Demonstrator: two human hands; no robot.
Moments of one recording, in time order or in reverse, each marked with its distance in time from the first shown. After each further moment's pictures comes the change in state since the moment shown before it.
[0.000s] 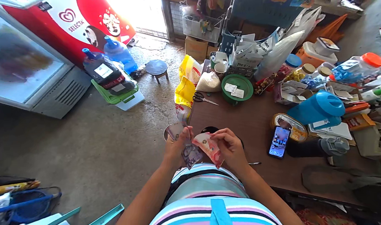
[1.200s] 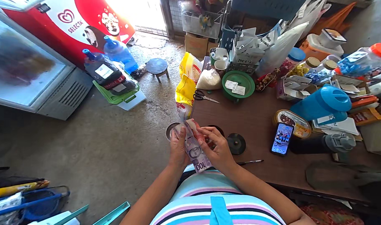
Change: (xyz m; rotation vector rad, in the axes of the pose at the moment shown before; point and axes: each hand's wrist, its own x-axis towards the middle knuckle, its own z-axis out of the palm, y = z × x) left_hand 0.005 -0.022 0.009 -0.233 0.100 -0.015; right_hand 0.008 -0.015 0.040 -0.033 -0.024 0.119
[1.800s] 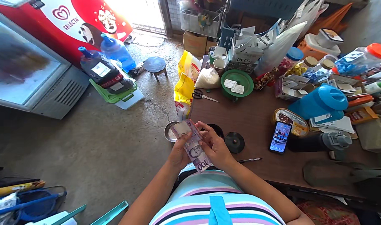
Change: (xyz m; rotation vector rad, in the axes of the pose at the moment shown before) left_hand -0.005 0.008 -0.012 -0.166 -0.254 -0.316; right_hand 0.001 0.008 -0.006 0.095 -0.195 0.143
